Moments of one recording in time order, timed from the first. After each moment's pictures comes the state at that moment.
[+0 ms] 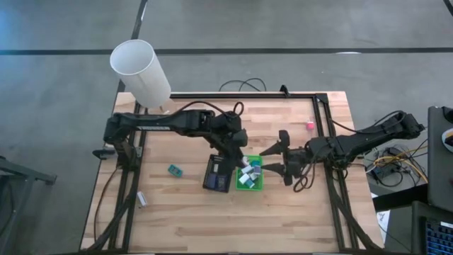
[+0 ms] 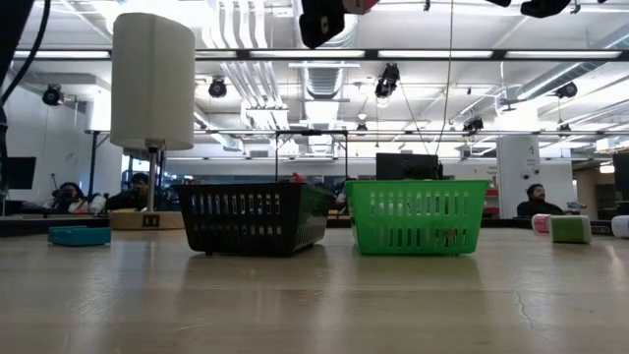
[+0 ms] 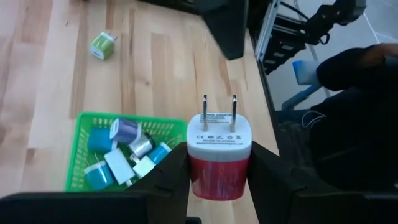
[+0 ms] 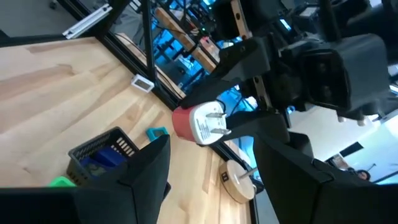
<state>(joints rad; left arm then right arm) 0.02 1.83 1.78 -0.76 0.41 -0.16 0.28 0.99 0.63 0.23 0.20 -0.72</state>
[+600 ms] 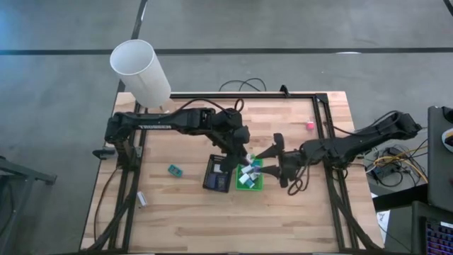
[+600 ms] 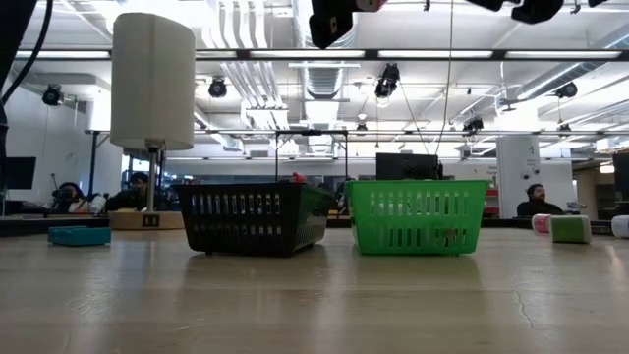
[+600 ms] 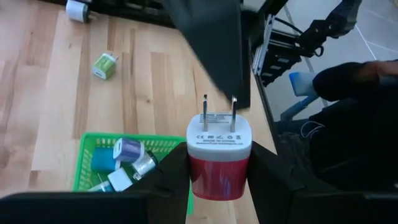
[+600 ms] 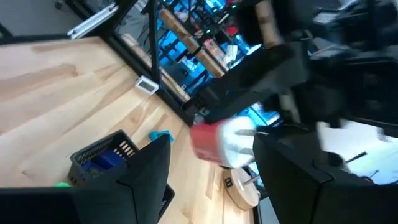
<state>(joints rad) 0.04 1.84 1.78 -0.70 0.43 -0.15 0.28 1.07 0.64 0.29 0.18 -0.74</state>
